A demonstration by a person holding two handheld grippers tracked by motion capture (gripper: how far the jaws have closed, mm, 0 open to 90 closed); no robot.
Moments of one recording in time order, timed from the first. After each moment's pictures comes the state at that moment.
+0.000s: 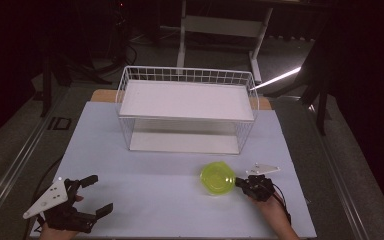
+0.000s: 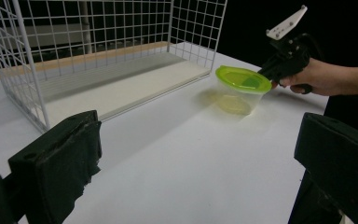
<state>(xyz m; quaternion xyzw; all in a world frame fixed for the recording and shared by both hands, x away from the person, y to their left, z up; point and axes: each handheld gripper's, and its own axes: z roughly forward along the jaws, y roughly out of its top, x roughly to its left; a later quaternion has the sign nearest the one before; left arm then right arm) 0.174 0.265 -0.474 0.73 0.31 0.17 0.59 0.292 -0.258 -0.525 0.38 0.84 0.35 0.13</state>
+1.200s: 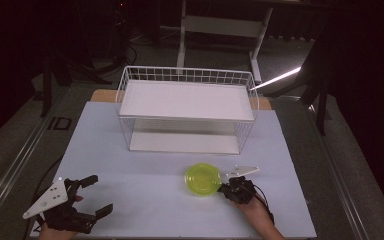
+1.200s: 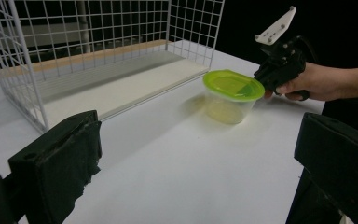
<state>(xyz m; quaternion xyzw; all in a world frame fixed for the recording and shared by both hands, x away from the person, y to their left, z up) 0.173 0.264 -0.471 0.73 0.31 0.17 0.58 0.286 -0.206 -0.530 0.35 0.86 0.36 0.07</state>
